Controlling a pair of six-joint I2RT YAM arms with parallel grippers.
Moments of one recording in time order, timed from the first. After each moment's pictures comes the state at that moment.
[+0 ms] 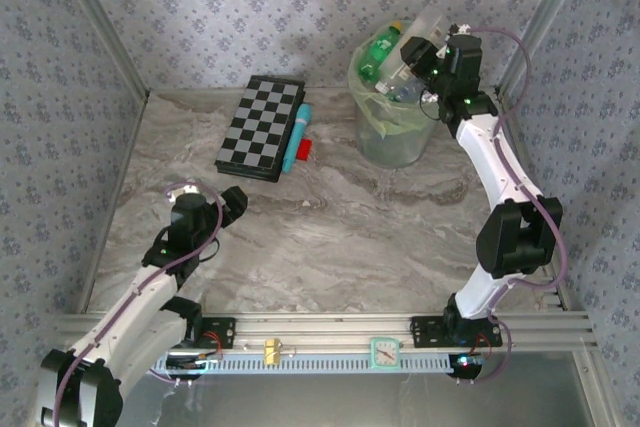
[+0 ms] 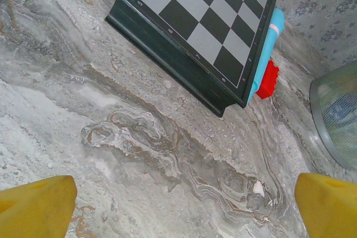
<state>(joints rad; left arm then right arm) -0.32 0.77 0.38 -0.16 -0.09 -0.81 0.14 1.69 1.61 -0.12 -0.15 0.77</state>
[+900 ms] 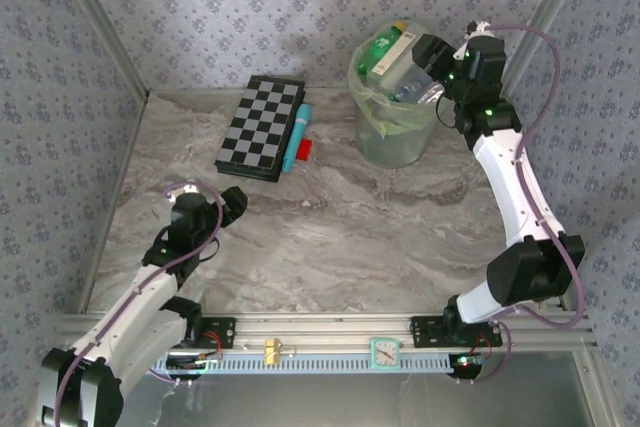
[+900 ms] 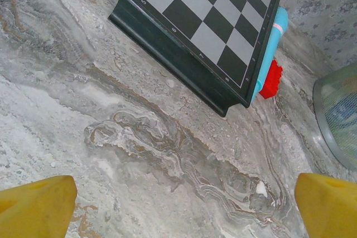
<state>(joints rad) -0.32 0.78 0.38 -0.16 -0.09 -0.81 0.12 1.52 1.61 -0.25 -0.07 0.59</state>
